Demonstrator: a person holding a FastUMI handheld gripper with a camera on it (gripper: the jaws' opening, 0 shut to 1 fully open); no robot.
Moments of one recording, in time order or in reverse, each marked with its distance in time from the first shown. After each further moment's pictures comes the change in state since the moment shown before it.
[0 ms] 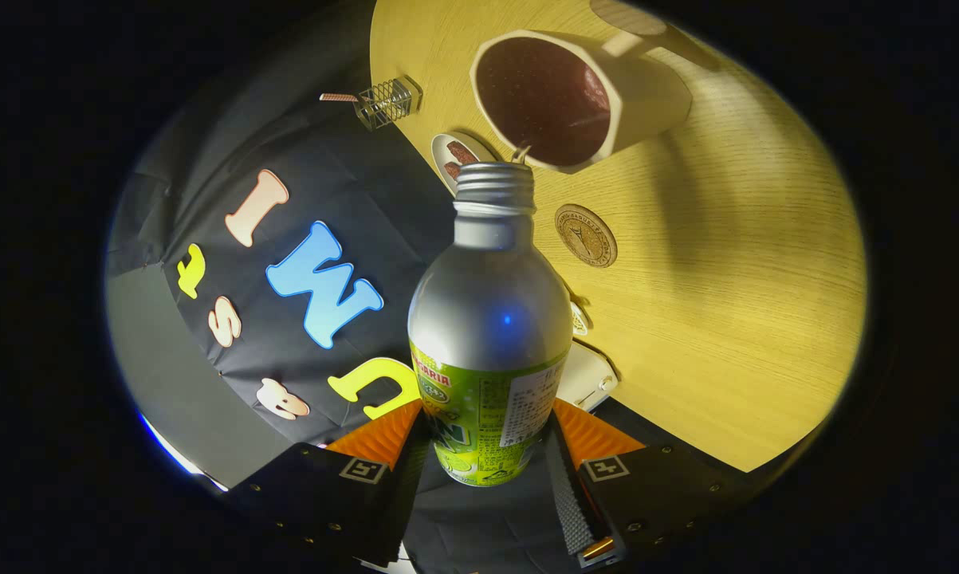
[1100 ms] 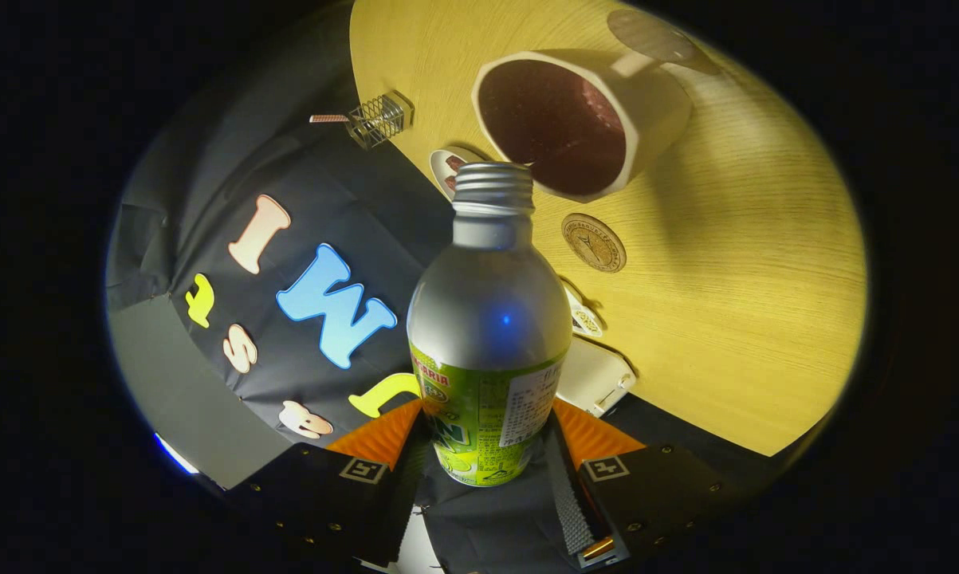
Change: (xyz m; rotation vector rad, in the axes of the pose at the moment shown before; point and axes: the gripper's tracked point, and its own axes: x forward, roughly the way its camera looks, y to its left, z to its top) arm -0.003 0.017 0.015 0.078 -0.022 0.031
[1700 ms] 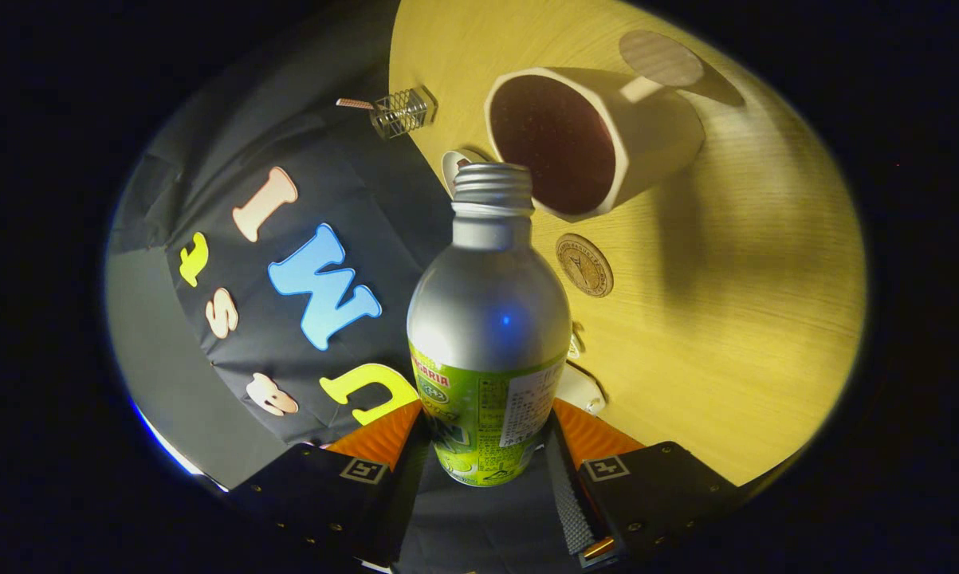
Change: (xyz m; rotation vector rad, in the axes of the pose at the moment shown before) arm -0.001 -0.028 0.002 -0.211 -0.031 -0.046
